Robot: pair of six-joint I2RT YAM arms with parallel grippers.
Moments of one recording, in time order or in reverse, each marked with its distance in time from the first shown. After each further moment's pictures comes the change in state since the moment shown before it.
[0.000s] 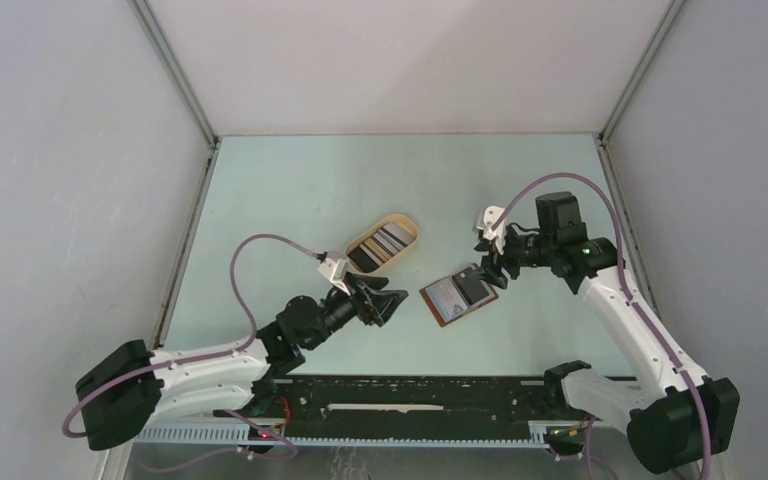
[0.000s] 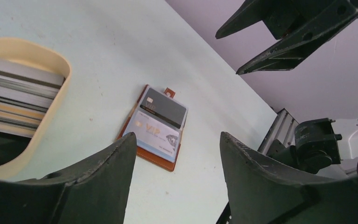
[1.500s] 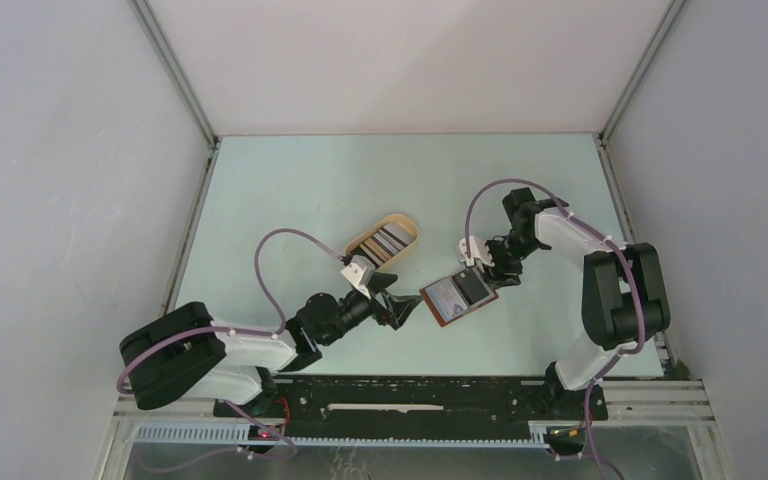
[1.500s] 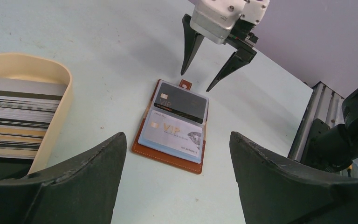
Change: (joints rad) left arm 0.002 0.330 0.019 0.301 0.046 0.200; right arm -0.076 0.587 0.142 -0.256 0.214 -0.802
